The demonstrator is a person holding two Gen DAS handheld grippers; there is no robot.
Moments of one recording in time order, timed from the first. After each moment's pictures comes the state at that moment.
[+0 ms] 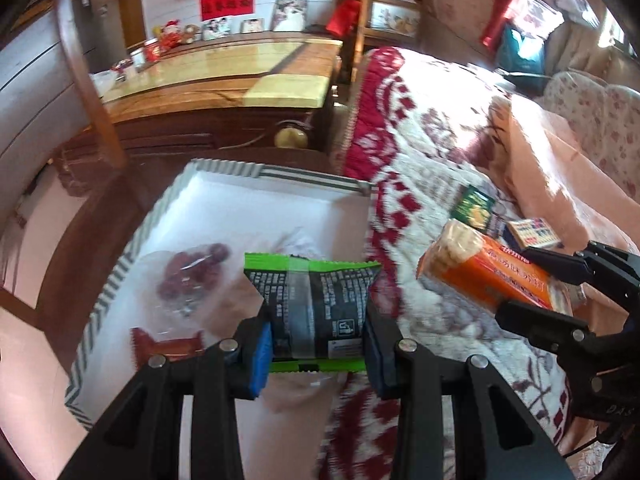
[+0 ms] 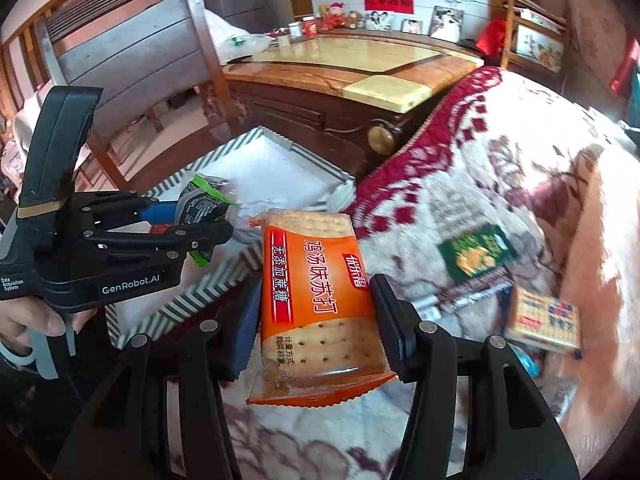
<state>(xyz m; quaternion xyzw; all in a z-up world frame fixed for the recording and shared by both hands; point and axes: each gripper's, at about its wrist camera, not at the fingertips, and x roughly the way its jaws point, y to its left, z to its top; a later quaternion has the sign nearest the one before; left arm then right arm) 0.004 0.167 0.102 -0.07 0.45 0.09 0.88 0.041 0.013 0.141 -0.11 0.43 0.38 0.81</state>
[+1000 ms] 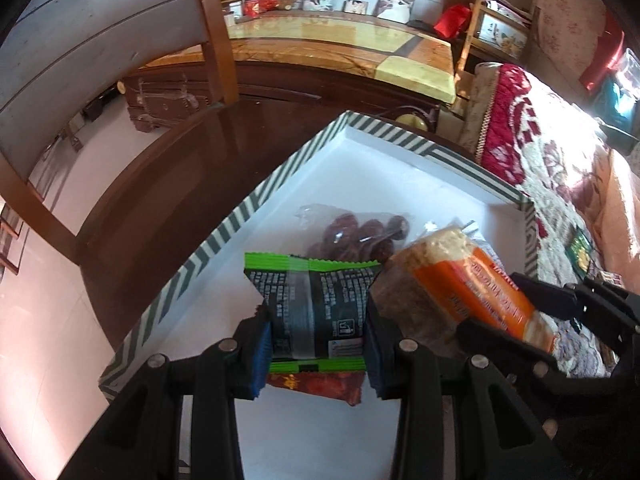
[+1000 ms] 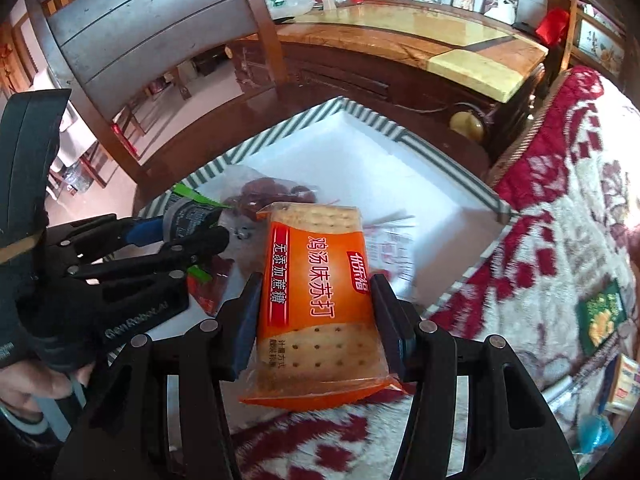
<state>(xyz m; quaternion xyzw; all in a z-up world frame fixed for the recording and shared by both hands) -0.017 0.265 0.060 -0.14 0.47 0.22 0.85 0.051 0.159 0.089 -0.13 0.48 0.43 0.76</state>
